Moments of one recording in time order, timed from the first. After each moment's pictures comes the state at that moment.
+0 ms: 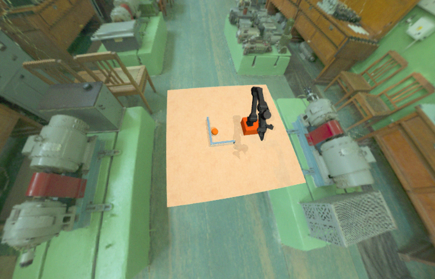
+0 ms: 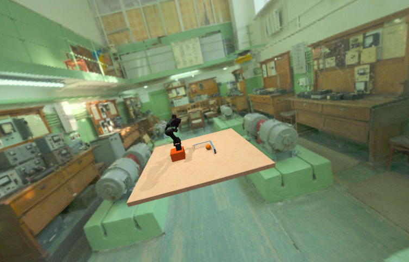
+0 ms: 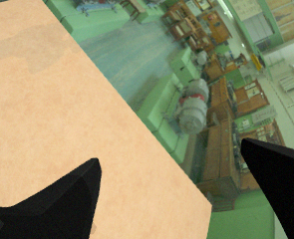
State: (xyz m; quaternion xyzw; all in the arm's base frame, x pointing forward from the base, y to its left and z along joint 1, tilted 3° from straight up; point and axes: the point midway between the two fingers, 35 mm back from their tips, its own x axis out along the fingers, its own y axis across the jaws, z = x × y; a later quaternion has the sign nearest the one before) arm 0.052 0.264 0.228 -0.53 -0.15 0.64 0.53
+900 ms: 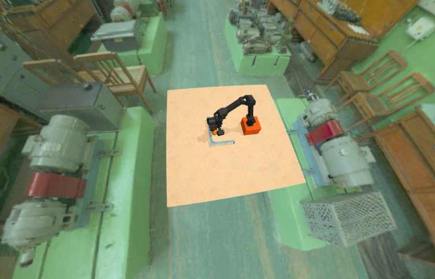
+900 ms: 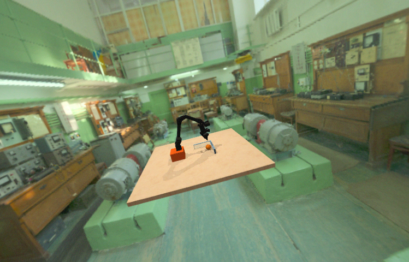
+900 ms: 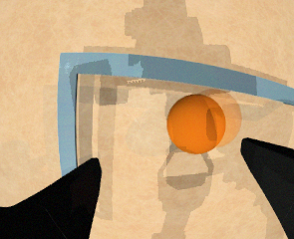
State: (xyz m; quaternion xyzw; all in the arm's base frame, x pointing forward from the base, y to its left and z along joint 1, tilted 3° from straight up) arm 0.359 0.034 0.066 -0.07 0.65 0.04 0.75
